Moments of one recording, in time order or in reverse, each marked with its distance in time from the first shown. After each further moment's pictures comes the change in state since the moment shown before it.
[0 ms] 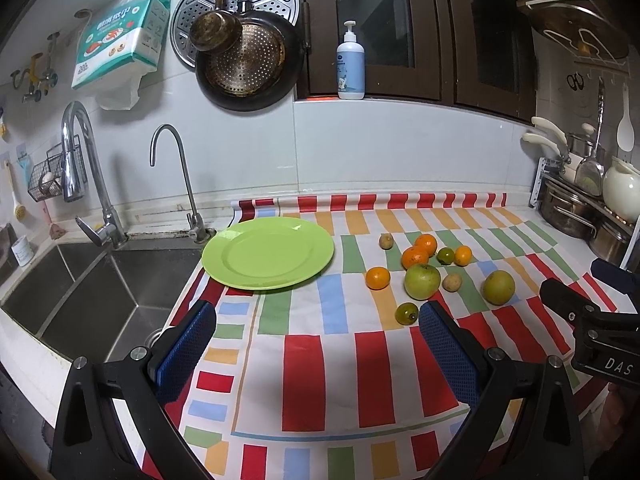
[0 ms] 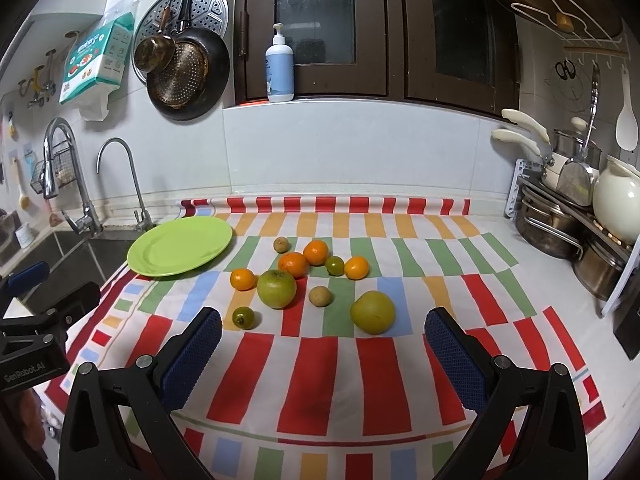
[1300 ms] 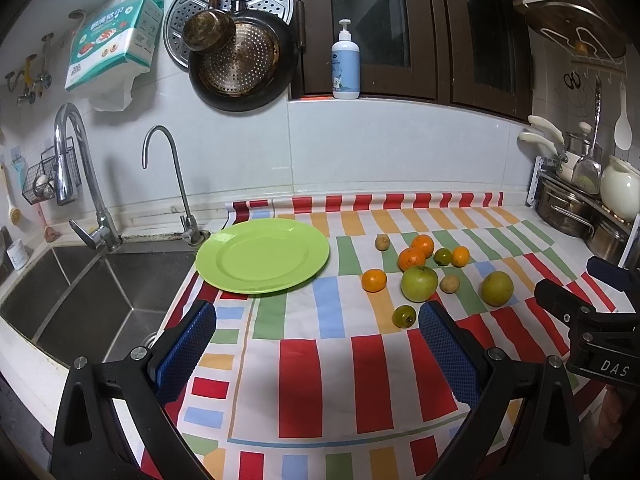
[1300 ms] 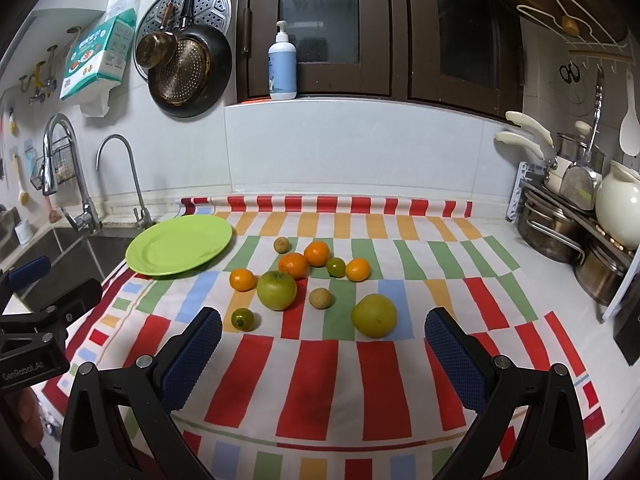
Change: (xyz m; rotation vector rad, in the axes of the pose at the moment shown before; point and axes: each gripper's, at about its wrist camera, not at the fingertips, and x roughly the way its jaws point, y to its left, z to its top) left arm 0.006 -0.001 0.002 0.007 0.003 -0.019; right arm 0.006 0.002 0.002 -0.012 0.003 0.000
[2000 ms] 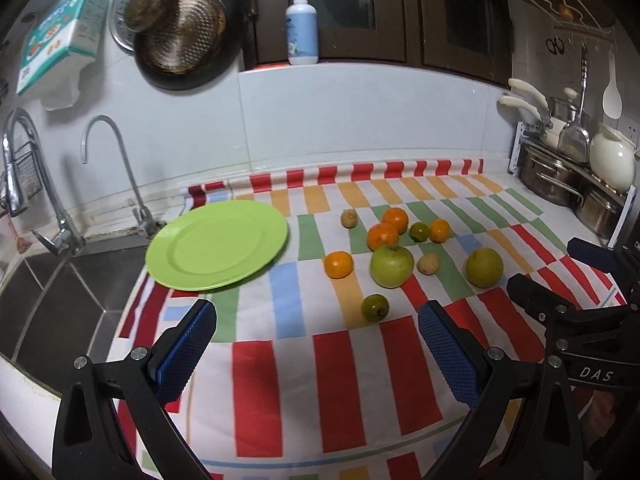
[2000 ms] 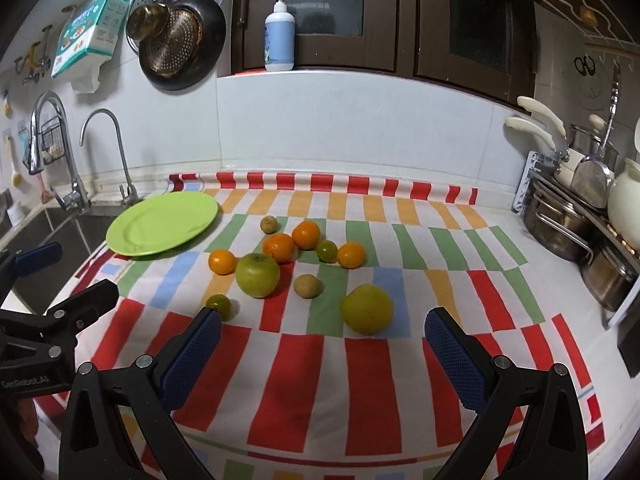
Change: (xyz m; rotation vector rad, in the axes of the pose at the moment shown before) left arm 0.051 -0.035 0.003 0.078 0.101 -0.088; right arm 0.042 -0.012 -0.007 -0.039 0.071 -0.003
